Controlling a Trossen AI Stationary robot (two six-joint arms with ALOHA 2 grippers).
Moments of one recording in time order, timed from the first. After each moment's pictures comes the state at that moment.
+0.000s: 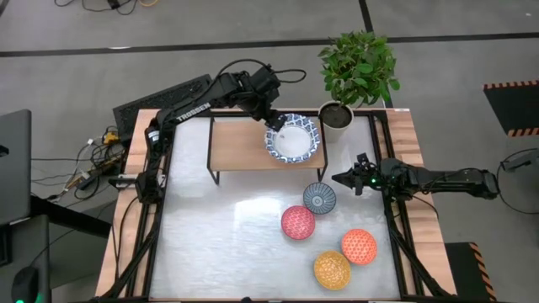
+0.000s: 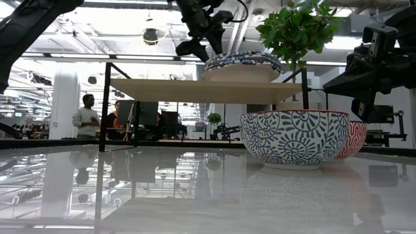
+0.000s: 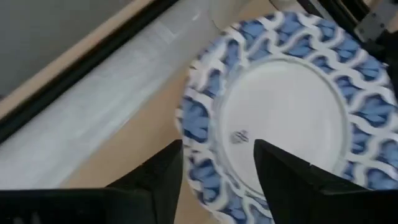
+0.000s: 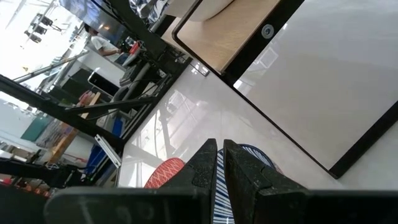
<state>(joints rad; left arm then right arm) 0.44 2.05 2.26 -1.19 0.05 -0.42 -0.09 0.21 0.03 -0.04 0.03 0.86</state>
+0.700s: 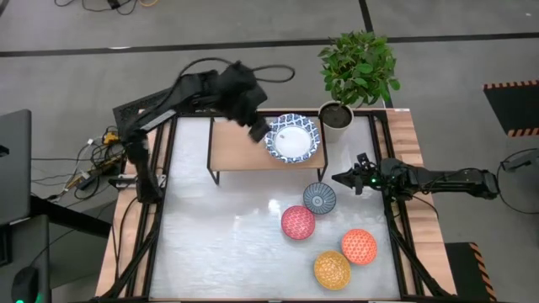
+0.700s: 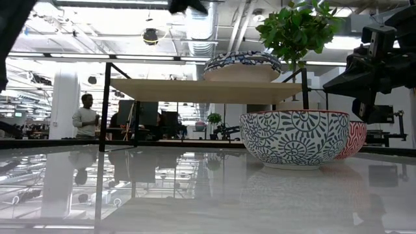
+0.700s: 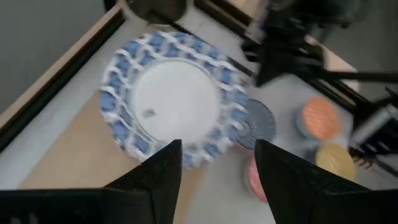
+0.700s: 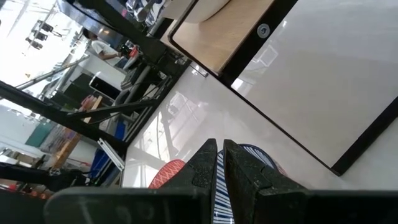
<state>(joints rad) 0.29 1.84 2.34 -1.26 0.12 -0.34 -0.09 0.21 0.03 -0.04 0.03 0.89</state>
